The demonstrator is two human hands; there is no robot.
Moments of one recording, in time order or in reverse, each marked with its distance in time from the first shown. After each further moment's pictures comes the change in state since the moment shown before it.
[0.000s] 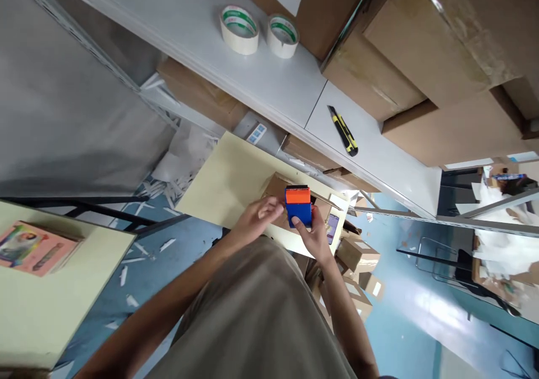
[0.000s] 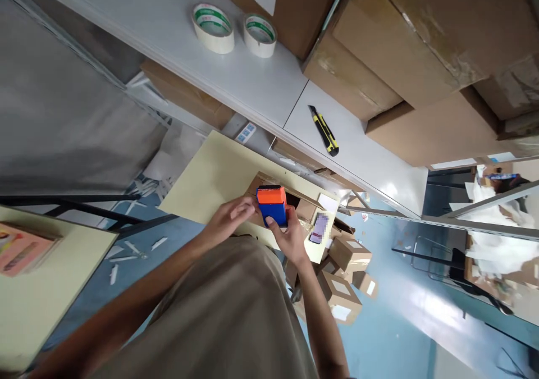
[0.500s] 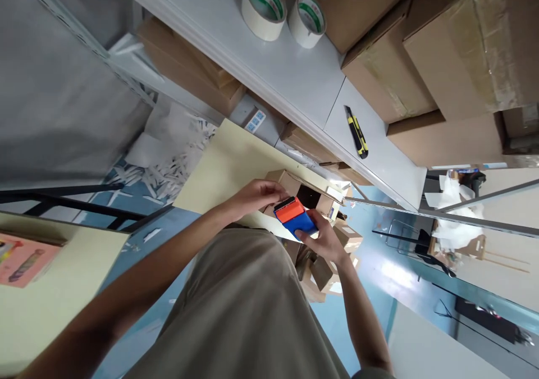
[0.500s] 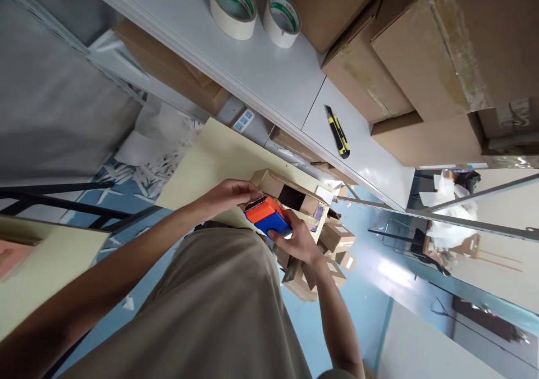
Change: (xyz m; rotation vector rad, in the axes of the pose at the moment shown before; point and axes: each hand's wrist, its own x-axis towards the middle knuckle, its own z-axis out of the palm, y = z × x) left_hand 0.040 0.020 -0.083 -0.200 -0.240 -0.234; right_hand 0.002 -0.068 0.008 -0.291 -0.331 0.167
